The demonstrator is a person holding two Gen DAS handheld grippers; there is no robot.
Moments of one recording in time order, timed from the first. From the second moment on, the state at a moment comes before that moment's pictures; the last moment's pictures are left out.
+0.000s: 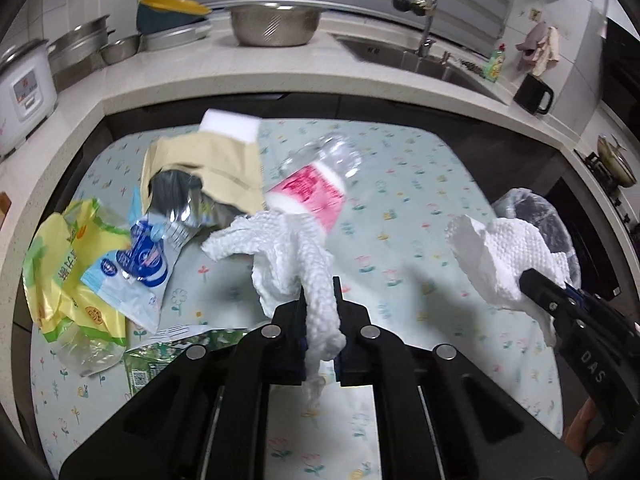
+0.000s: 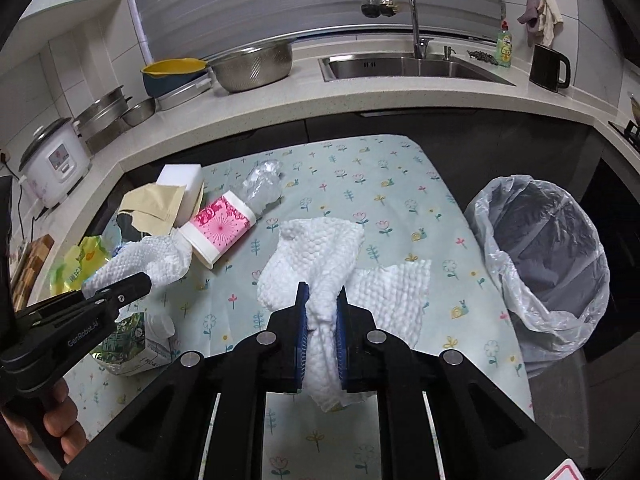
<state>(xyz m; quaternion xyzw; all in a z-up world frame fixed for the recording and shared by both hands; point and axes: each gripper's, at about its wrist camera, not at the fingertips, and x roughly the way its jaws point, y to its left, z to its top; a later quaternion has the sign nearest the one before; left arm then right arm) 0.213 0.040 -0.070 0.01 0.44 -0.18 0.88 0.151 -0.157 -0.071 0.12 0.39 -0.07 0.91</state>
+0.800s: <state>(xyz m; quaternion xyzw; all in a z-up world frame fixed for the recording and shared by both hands) 0.162 -0.046 0.014 0.02 0.37 -0.26 0.89 0.093 -0.243 -0.039 0.16 0.34 -0.11 0.92</state>
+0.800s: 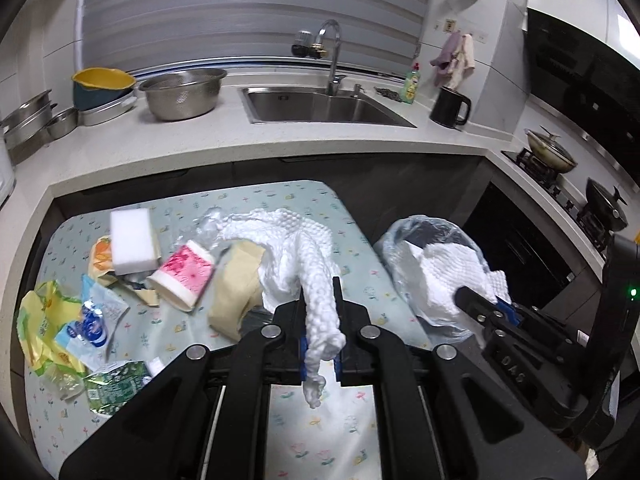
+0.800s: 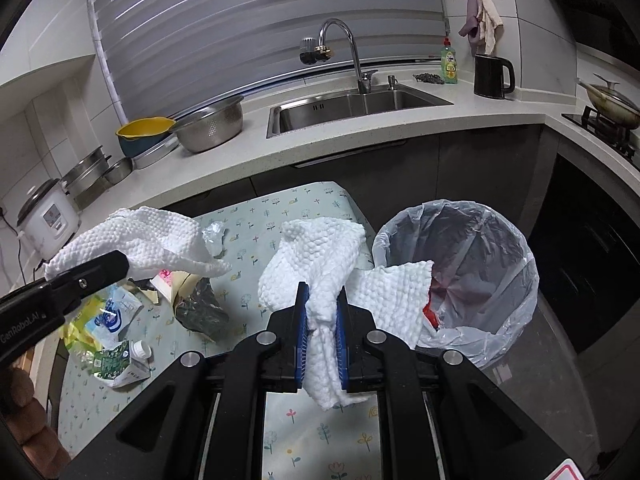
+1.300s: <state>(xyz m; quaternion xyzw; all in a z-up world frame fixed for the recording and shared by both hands) 0.187 0.075 -0.017 -0.02 0.41 -0.13 0.90 0.127 -0.175 -0.047 0.13 0.36 -0.03 0.92</state>
